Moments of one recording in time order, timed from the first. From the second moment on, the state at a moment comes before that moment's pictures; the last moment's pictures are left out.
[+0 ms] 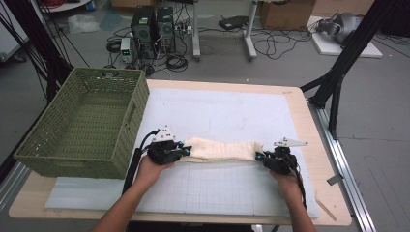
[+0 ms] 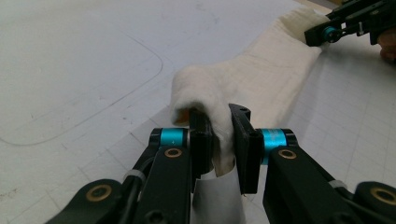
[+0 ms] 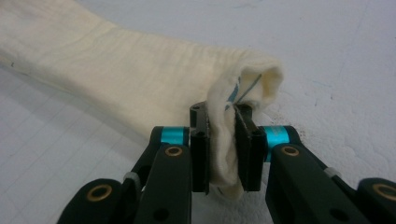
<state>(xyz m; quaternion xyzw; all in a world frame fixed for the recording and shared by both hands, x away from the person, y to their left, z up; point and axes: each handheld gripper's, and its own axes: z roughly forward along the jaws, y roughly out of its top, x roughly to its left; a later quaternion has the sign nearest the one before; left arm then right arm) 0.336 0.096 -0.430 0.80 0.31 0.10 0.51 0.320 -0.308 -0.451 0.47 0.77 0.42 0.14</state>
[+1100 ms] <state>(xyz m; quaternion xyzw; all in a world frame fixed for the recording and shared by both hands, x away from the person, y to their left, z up) 0.286 0.148 -0.377 0.75 0.29 0.17 0.57 0.319 -0.285 -0.400 0.37 0.75 0.52 0.19</state>
